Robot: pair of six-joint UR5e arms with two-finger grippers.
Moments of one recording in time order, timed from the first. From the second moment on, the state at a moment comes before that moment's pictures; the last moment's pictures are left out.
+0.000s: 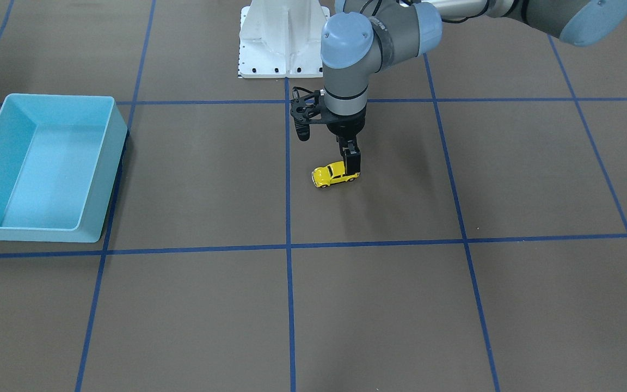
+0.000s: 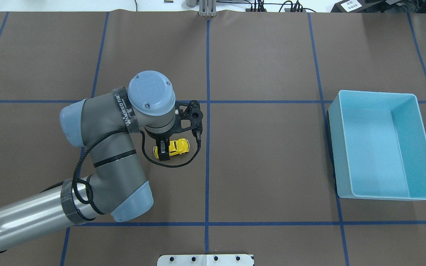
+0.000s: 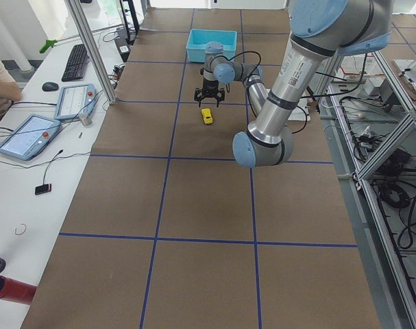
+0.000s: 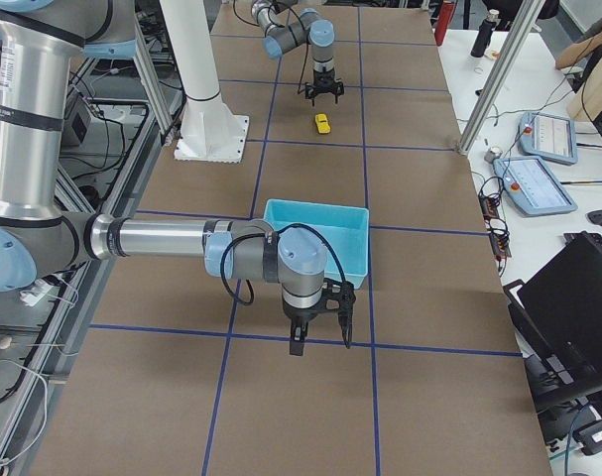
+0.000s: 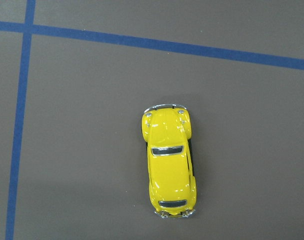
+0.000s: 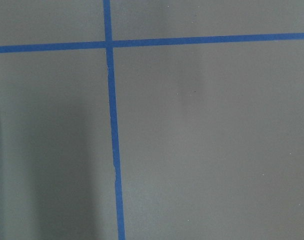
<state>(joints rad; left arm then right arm) -0.53 -2.31 -1.69 -1.38 -1.81 0.27 1.61 -1.78 1.81 -1.63 2.26 0.03</state>
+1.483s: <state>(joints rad) -0.49 -2.44 -1.41 -1.43 -1.82 0.31 1.61 -1.79 1.82 -1.63 2.27 0.03</state>
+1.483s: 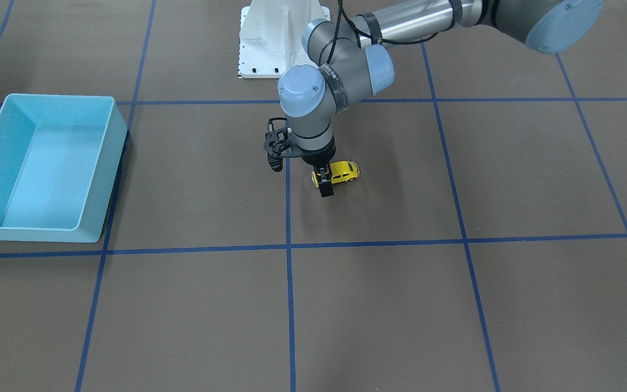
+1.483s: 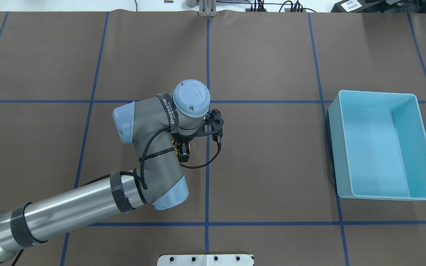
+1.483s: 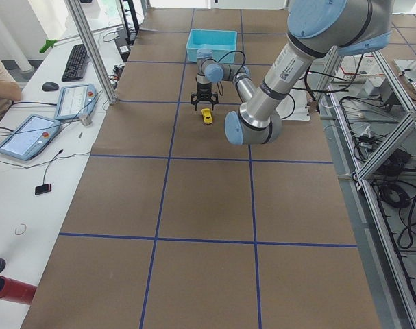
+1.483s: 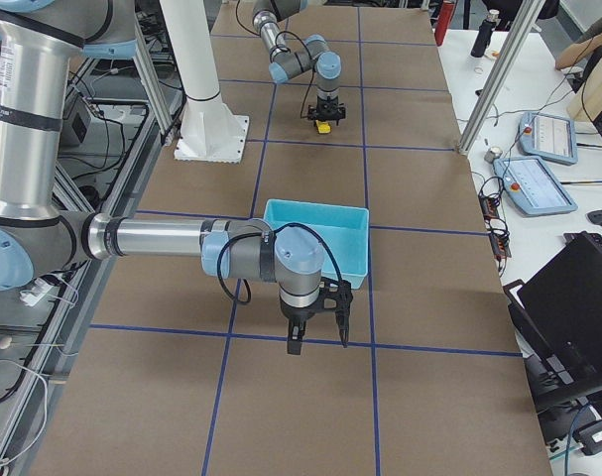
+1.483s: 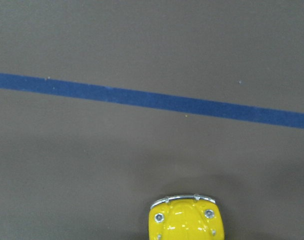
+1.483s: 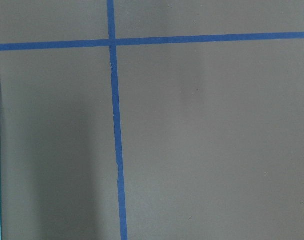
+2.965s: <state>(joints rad) -0.49 -2.43 -1.39 -1.43 -1.87 0.25 1.61 -1.79 1.82 -1.62 2.27 0.02</state>
